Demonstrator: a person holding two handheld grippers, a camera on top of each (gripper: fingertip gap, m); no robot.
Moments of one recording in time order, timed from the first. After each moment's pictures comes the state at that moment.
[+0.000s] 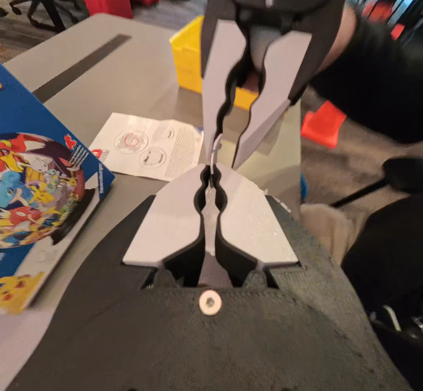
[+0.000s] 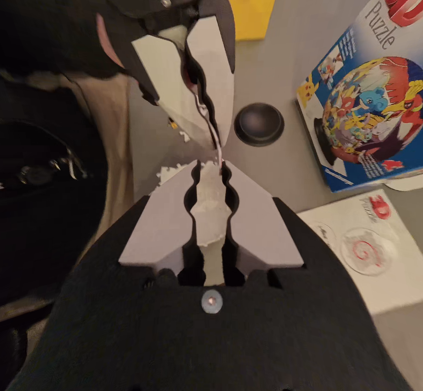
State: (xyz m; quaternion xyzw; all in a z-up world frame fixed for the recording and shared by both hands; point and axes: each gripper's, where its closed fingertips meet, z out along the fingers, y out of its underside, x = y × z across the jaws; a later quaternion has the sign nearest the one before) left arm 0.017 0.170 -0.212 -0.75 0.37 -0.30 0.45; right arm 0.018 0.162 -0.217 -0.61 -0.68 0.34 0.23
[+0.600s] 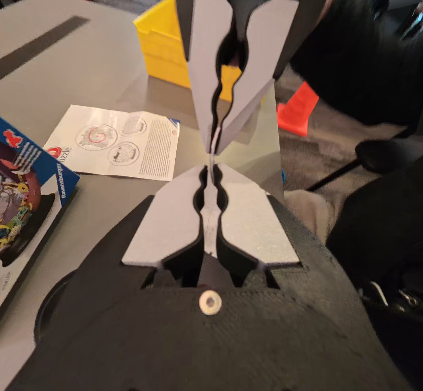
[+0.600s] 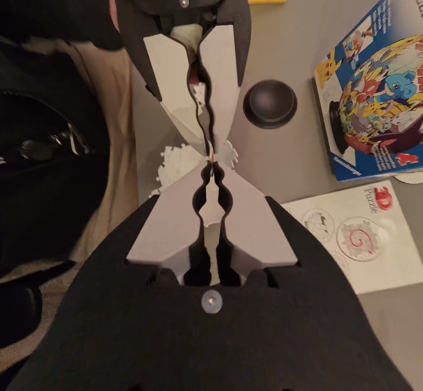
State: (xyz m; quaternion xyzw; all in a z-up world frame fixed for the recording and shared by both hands) left arm 0.031 0.157 -0.230 -0.74 0.40 -0.34 0.41; right arm 0.029 0.157 -0.224 -0.60 -0.72 0.31 0.18
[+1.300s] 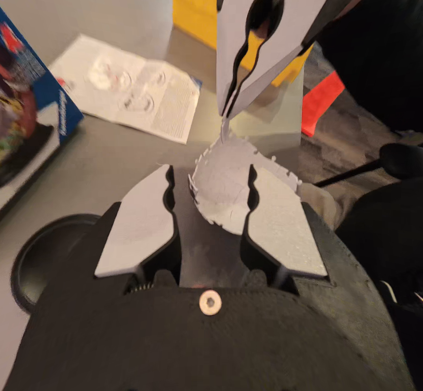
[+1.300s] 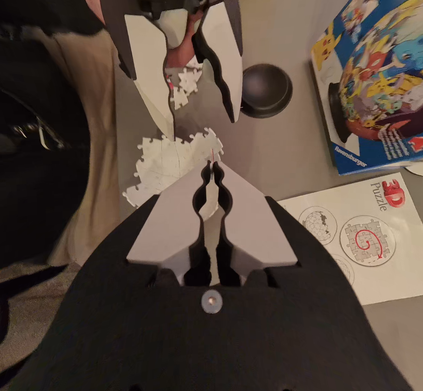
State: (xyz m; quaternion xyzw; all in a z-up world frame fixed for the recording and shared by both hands) left arm 0.004 0.164 -0.276 -0.80 0.33 -0.34 0.36; right arm 0.028 0.177 -0.257 -0.61 -0.71 0.31 0.17
